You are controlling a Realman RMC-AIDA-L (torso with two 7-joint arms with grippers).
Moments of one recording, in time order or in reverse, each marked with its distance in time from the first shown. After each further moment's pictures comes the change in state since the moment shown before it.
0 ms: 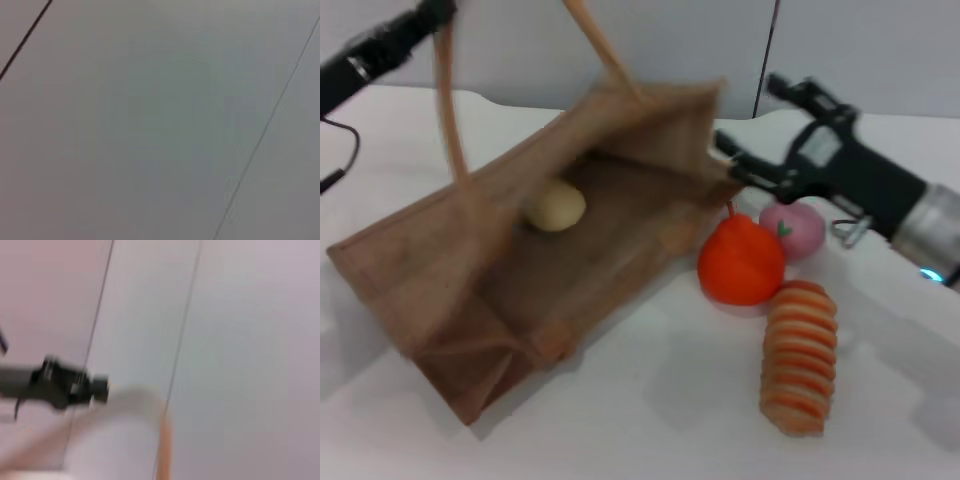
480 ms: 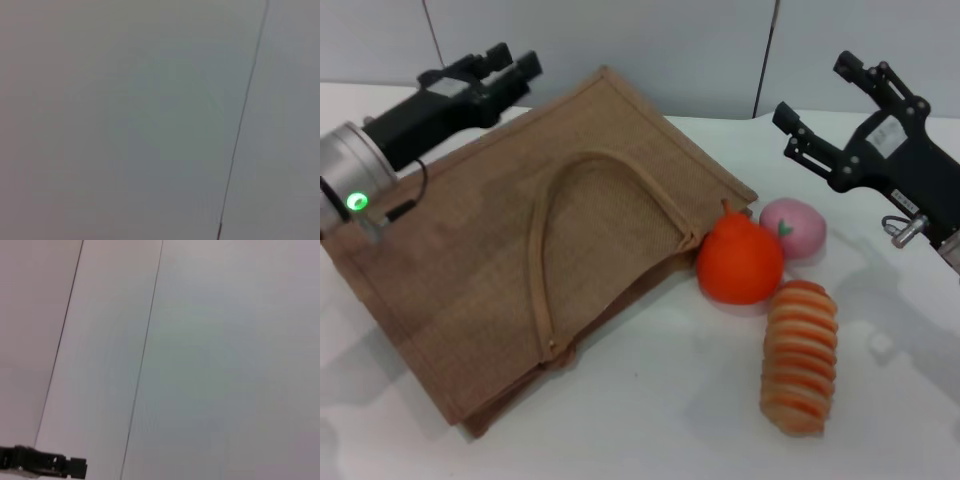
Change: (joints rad) left arm -0.055 -0.080 -0.004 -0.072 0.061 0.149 0.404; right arm -0.073 0.005 0.112 -0.036 0.004 -0.127 -0.007
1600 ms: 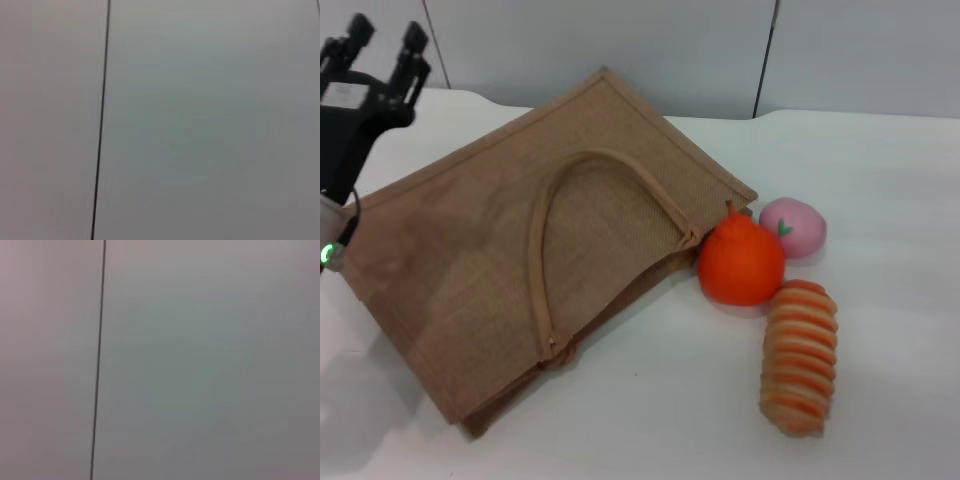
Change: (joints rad) left arm 0.082 -0.048 -0.007 -0.272 -0.535 -0.205 0.683; right arm -0.174 0.012 0.005 0.040 0.513 -0.053 -0.117
